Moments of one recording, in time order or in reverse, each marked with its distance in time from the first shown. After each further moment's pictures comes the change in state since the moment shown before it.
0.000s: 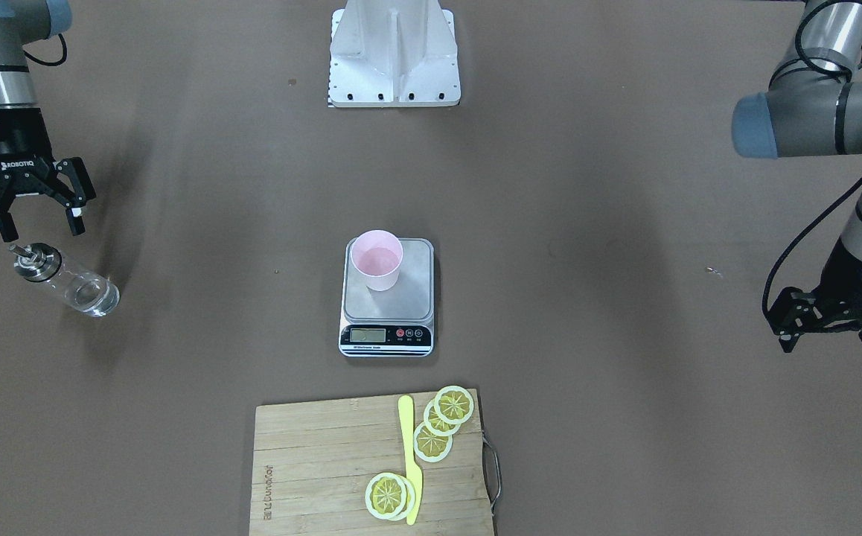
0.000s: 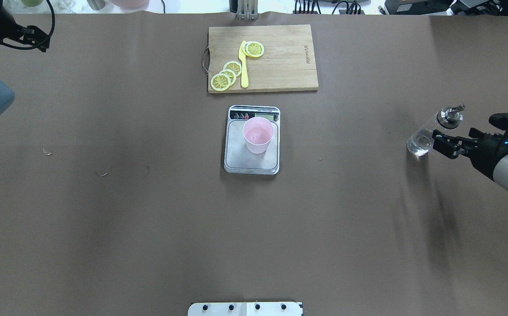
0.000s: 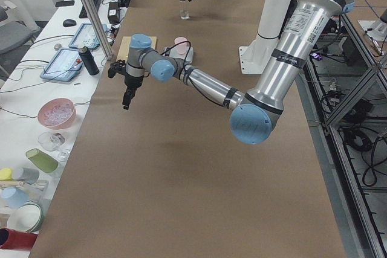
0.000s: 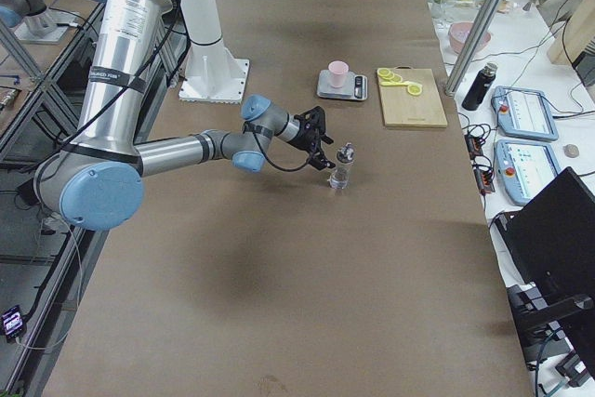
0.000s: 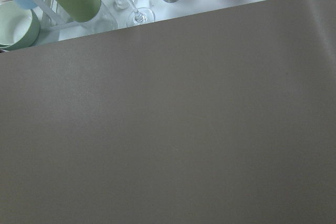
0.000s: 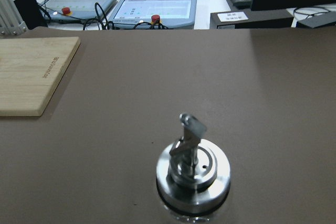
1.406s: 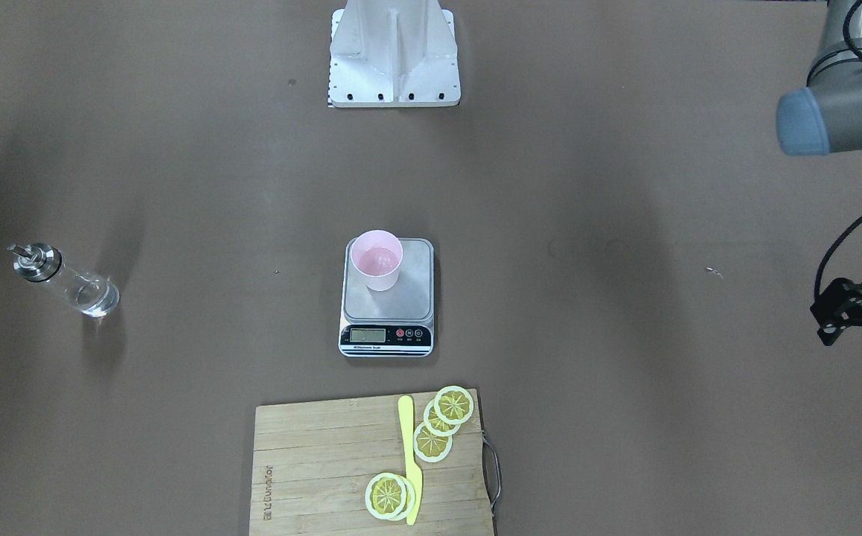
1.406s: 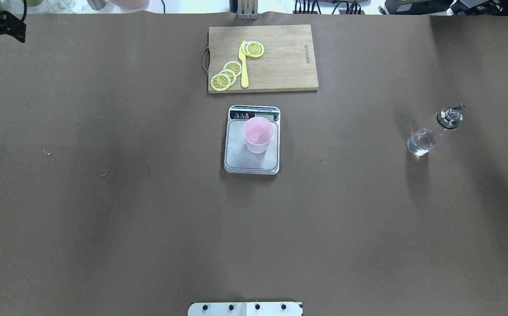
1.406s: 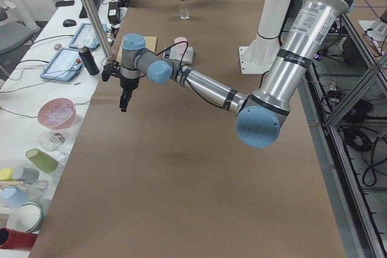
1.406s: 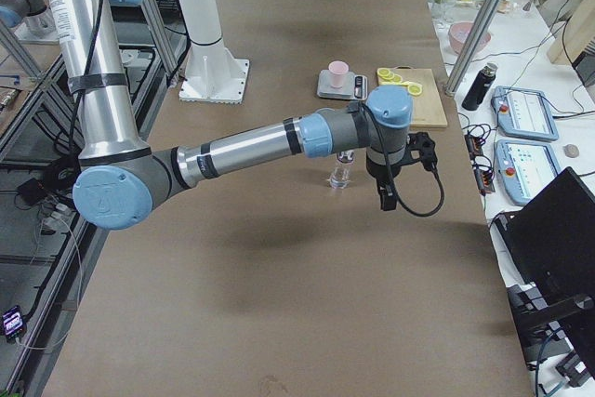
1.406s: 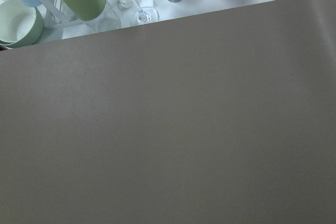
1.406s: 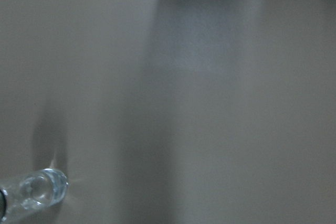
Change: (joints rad) left arm -0.133 0.027 0.000 0.027 -0.167 0.055; right arm 0.884 0.429 -0.297 -1.003 1.025 -1.017
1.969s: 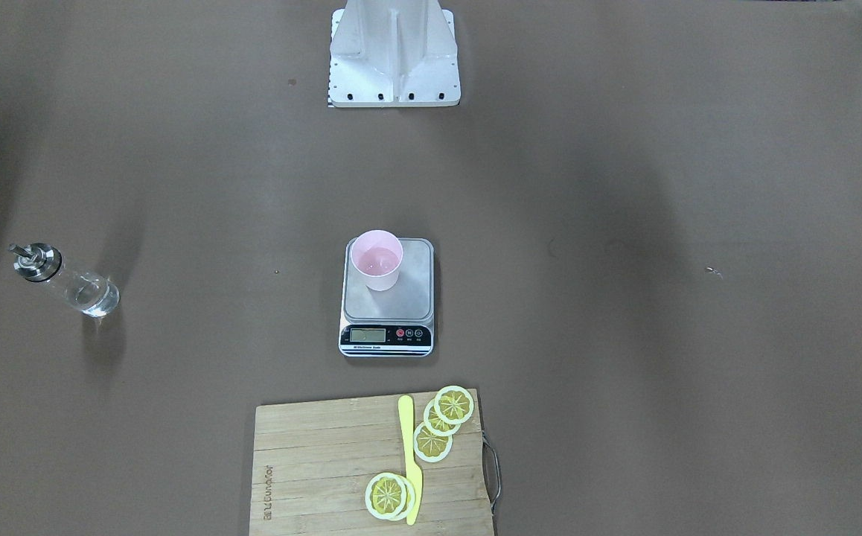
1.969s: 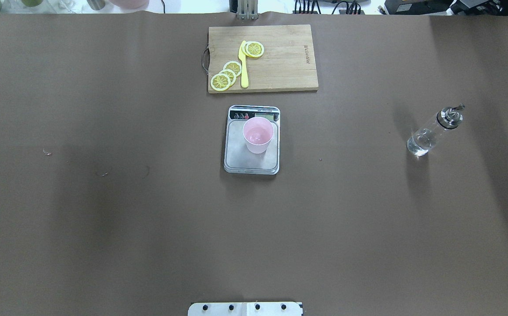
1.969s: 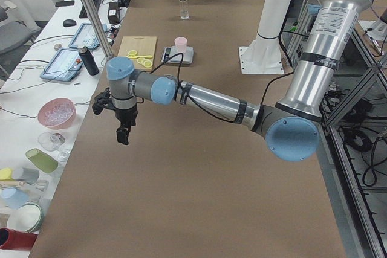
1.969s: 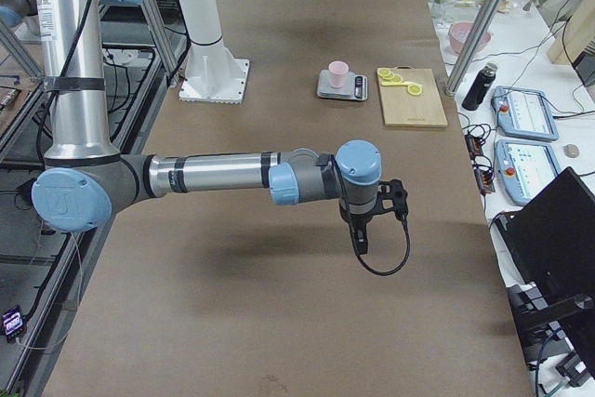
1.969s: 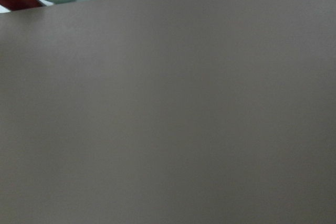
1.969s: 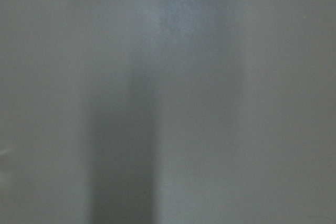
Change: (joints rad) left arm -0.210 0.118 0.024 0.172 -0.135 0.402; right arm 0.014 -0.141 -0.051 0.151 -0.037 0.068
